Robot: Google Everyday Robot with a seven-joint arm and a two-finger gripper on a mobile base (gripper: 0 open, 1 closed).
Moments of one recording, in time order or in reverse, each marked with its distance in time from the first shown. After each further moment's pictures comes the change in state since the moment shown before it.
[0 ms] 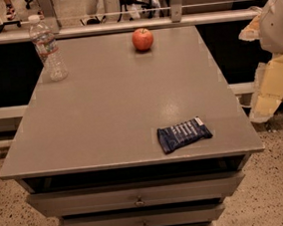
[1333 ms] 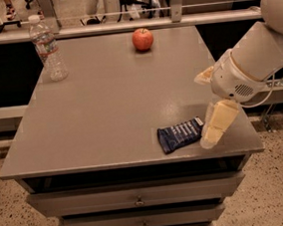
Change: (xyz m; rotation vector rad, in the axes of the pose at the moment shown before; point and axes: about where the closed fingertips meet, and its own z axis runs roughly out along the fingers) arm -0.047 0.016 0.122 -0.161 -0.260 -0.009
